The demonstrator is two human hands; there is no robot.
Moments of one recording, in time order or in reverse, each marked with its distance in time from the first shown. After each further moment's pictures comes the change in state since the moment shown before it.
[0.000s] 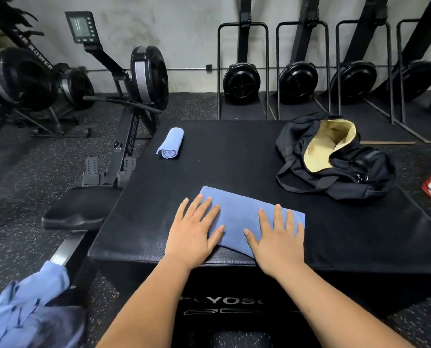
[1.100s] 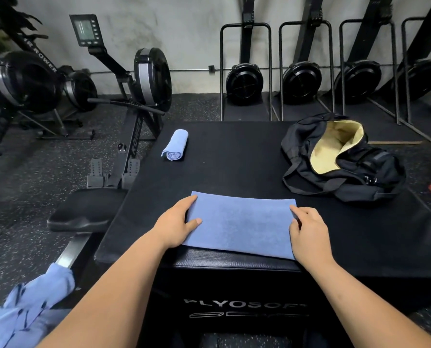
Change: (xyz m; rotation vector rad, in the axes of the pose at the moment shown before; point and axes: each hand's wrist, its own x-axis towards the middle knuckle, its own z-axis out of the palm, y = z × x) left_hand 0.023 -0.075 -0.024 -0.556 -0.406 -0.373; right_hand 0.032 0.056 0.009 0.631 0.427 -0.012
